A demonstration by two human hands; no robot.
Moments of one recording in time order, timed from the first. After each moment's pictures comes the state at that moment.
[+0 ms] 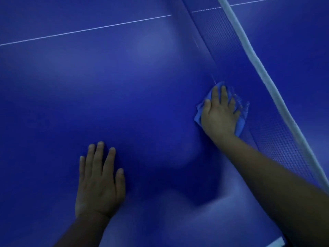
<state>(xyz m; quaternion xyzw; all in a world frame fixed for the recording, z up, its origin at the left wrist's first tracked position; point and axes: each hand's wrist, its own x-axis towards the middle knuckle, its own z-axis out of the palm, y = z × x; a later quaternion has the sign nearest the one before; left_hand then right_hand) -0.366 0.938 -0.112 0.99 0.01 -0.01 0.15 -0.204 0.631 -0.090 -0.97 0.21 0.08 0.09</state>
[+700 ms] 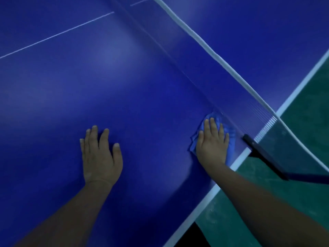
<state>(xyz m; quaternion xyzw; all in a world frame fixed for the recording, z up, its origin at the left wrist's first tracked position) -0.399 0.938 -0.091 0.97 -0.05 -0.05 0.22 -0.472 0.627 -0.105 -0.94 0.33 0.07 0.07</state>
